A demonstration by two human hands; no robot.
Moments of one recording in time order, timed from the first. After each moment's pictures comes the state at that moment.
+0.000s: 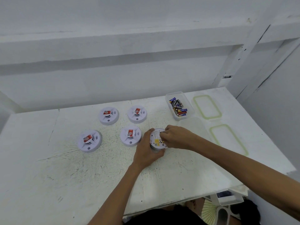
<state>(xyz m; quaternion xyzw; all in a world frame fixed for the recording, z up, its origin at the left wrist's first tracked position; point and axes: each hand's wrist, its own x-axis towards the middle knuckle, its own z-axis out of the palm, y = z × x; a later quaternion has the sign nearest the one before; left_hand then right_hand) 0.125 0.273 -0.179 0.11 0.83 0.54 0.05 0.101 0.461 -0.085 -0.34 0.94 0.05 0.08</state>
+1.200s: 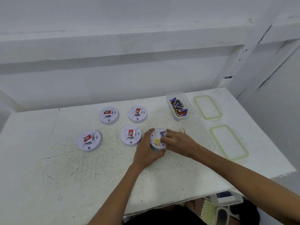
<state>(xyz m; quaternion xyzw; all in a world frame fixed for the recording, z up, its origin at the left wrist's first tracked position) 0.127 0.273 -0.176 0.14 0.84 0.52 0.03 0.123 0.468 -0.108 -0.35 0.94 -0.03 -0.03</state>
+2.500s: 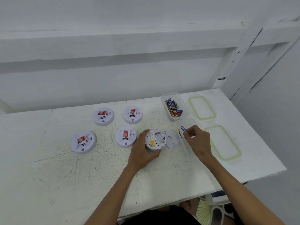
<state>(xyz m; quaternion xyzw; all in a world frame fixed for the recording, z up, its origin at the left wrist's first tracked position) 0.129 0.272 -0.172 0.13 0.83 0.54 0.04 0.155 0.524 -0.107 0.17 0.89 -0.41 -0.12</state>
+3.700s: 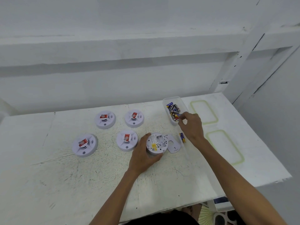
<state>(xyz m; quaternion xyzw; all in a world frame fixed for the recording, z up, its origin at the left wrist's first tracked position) 0.128 0.273 -0.177 0.12 0.84 0.53 0.04 0.081 0.516 -0.090 0.08 0.93 -0.32 -0.14</state>
